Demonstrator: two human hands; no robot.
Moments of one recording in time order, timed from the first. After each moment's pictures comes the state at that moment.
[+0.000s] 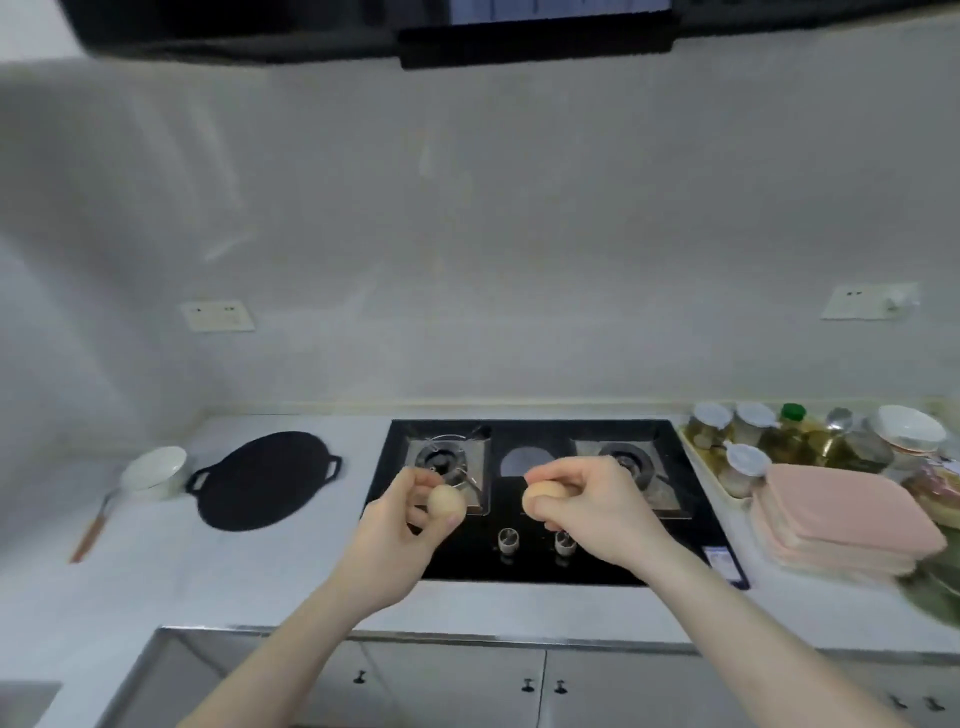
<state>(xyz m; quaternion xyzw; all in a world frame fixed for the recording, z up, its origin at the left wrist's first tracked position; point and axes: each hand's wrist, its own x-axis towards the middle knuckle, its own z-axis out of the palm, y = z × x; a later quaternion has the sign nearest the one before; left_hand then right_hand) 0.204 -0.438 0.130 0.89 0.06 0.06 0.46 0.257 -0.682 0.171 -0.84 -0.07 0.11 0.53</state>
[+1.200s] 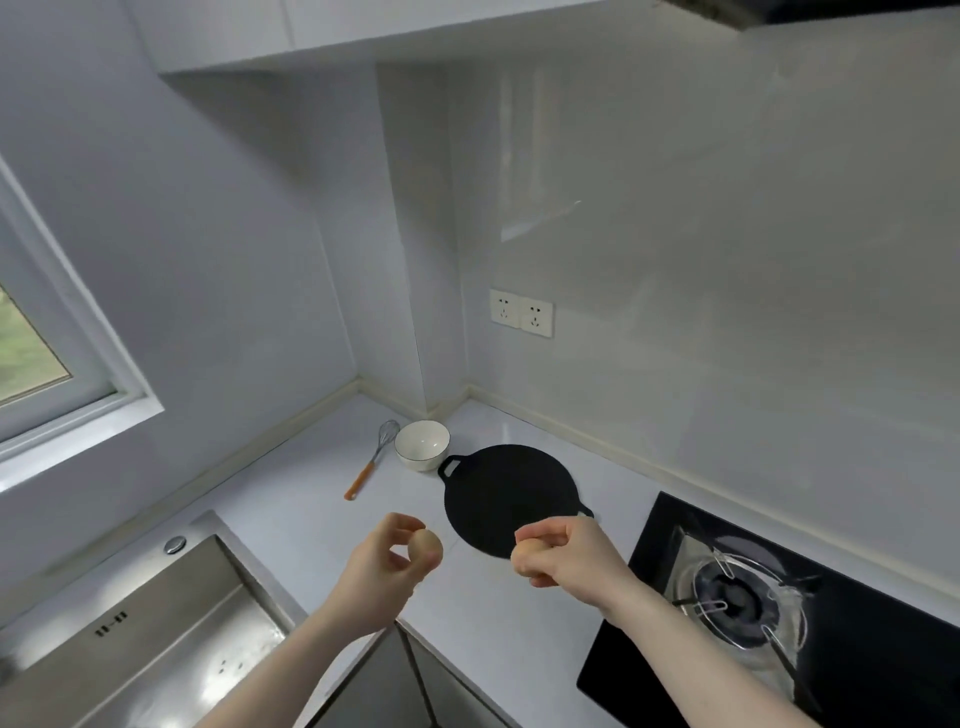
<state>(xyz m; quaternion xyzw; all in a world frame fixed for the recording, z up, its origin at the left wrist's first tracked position) 0.162 -0.069 0.067 0.79 0.36 0.13 0.47 0.353 -0.252 0.082 -0.74 -0.23 0.38 0.50</state>
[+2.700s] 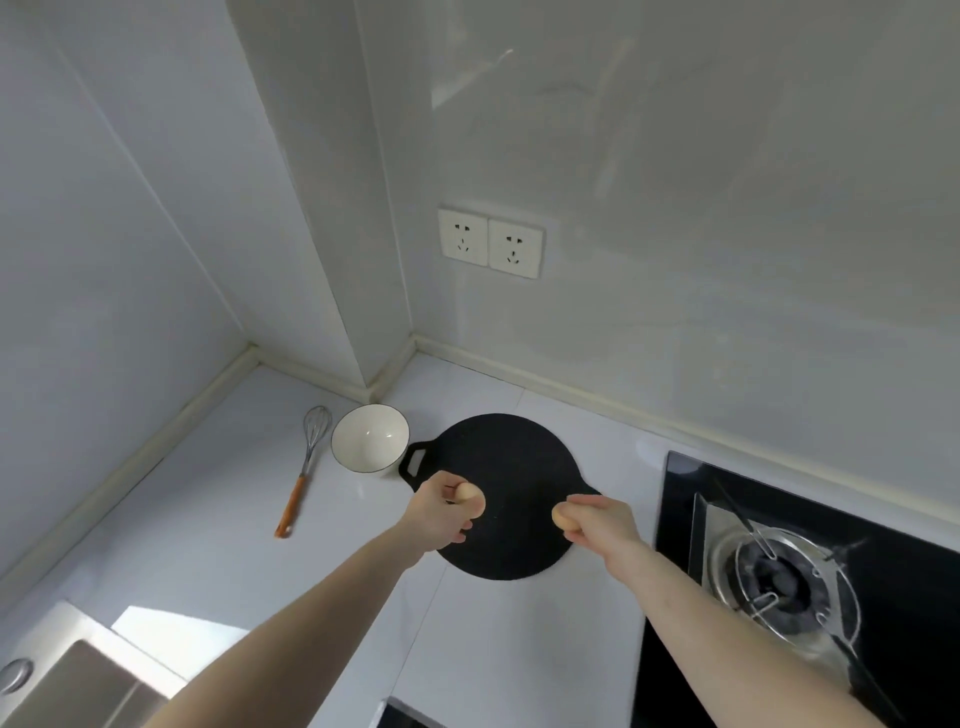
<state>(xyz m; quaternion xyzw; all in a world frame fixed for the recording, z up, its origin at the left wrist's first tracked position) 0.392 0.104 -0.076 0.72 0.36 -0.09 0.58 0.513 -0.121 -0.087 -0.75 0.14 0.34 0.55</state>
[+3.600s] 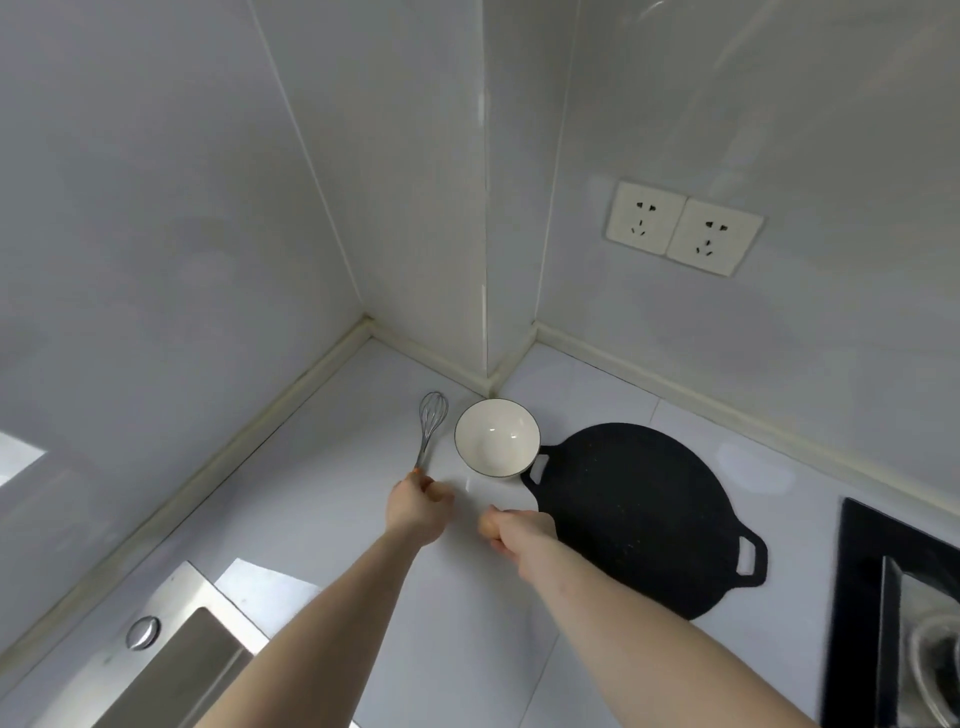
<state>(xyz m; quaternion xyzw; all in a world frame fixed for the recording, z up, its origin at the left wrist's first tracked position) 0.313 0.291 -0.157 0.73 0.52 -0.01 0.45 0.397 0.155 -0.145 -0.77 0.17 0.44 0.43</state>
